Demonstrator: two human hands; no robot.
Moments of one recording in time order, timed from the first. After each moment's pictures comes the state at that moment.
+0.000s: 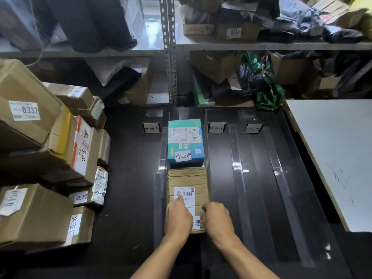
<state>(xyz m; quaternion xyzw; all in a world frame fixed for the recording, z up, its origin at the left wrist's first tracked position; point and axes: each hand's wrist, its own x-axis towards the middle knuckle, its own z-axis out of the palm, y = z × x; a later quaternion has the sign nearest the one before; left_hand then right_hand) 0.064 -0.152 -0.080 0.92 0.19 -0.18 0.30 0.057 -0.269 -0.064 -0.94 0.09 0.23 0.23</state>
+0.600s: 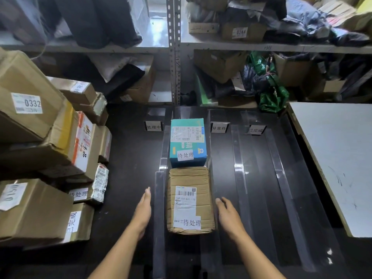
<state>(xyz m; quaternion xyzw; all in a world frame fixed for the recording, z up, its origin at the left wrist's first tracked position) 0.078 -0.049 -0.118 0.69 0.32 -0.20 0.62 0.063 -0.300 -0.093 -0.79 0.29 0.23 0.50</state>
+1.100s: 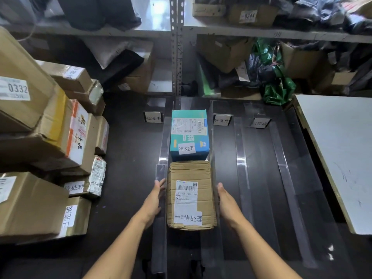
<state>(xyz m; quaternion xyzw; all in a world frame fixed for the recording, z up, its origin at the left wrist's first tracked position) 0.091 -0.065 -0.133 0.62 0.26 -0.27 0.69 0.084 -0.299 -0.112 -0.75 0.23 0.25 0.57</state>
